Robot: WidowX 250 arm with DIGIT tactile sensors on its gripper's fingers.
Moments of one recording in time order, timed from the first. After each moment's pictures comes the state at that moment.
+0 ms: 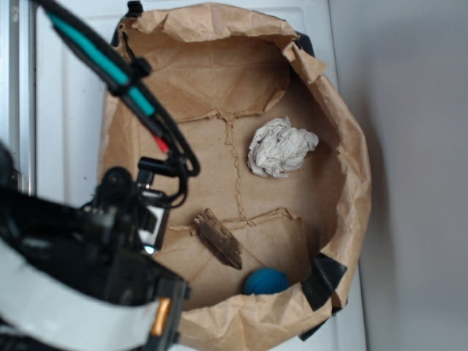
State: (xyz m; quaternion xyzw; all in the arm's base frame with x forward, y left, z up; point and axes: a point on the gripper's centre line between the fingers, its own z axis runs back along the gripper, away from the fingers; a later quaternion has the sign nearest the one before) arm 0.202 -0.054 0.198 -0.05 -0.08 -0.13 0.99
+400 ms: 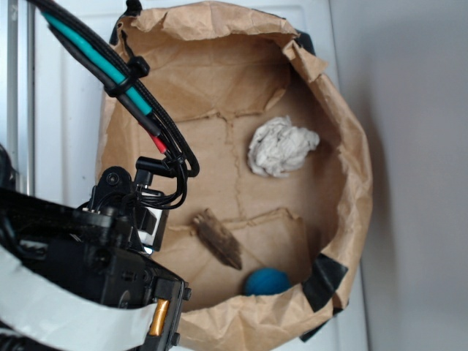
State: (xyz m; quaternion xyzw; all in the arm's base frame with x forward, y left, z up) arm 0.204 -0.053 0.197 -0.06 -0.08 -0.13 0.99
